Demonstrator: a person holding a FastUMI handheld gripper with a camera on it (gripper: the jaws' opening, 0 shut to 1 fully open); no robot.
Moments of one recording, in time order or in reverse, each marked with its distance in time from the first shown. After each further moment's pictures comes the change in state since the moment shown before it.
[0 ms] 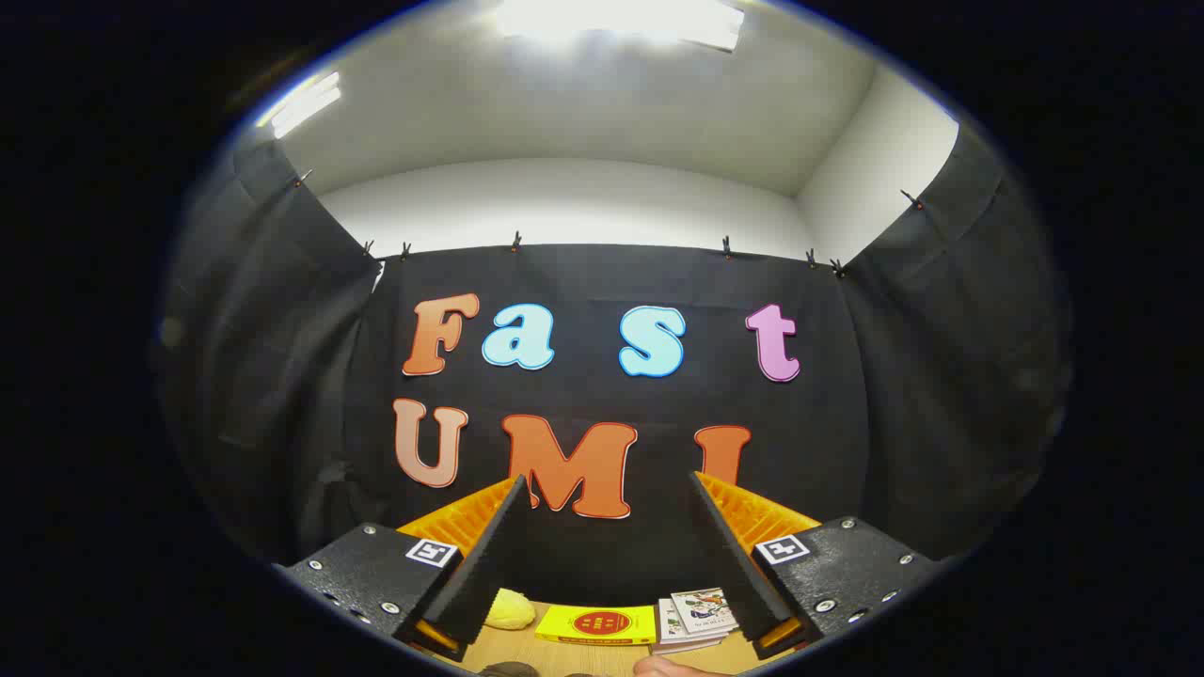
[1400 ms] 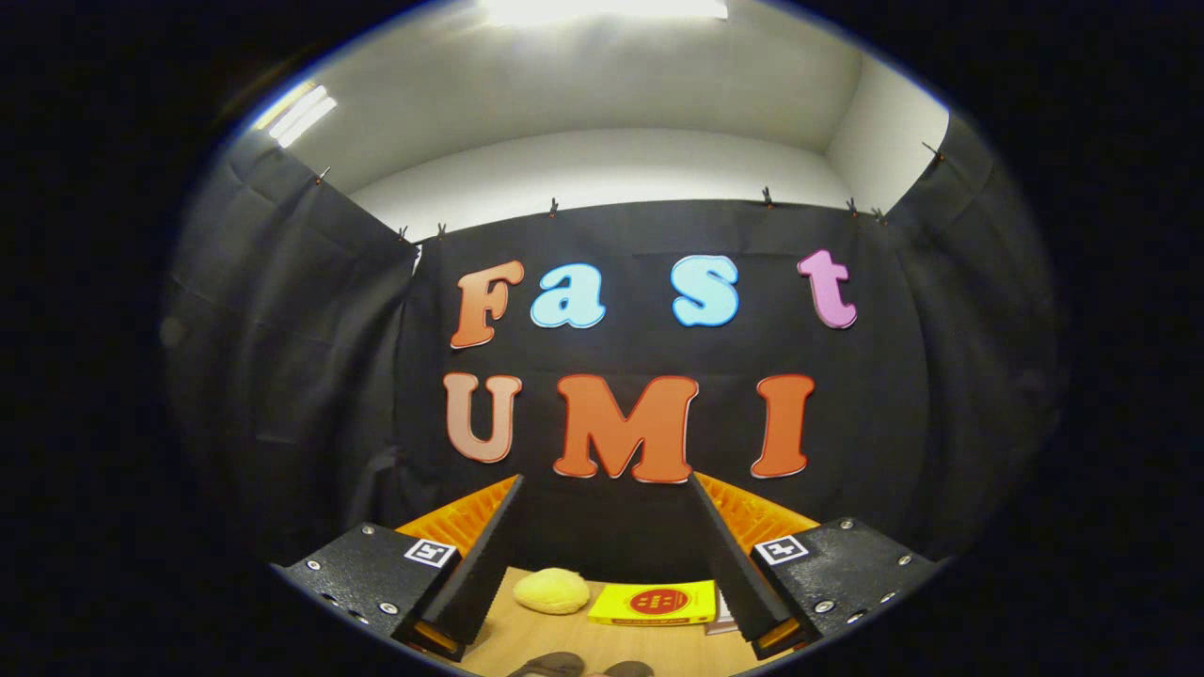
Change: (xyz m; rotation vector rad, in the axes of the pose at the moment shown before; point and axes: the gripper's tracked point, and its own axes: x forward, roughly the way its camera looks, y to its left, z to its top) arm 0.002 0.073 -0.085 0.114 0.163 0.218
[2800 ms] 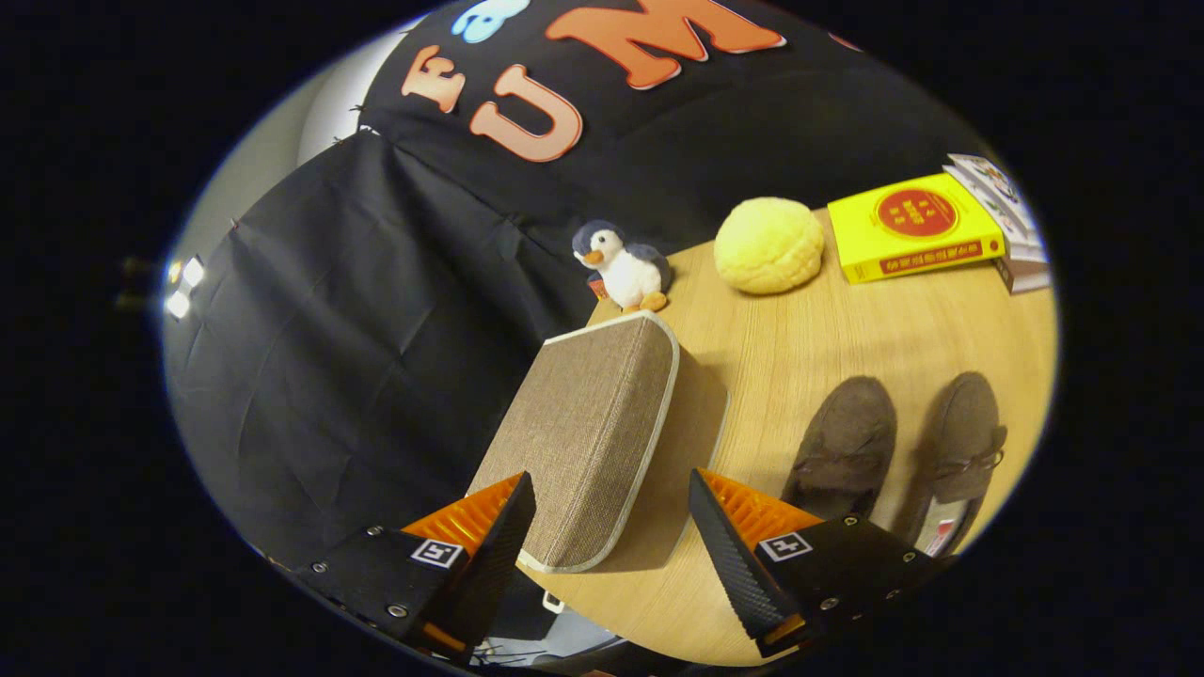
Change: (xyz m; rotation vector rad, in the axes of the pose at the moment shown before) arm -0.044 0.179 -0.332 0.662 1.022 0.479
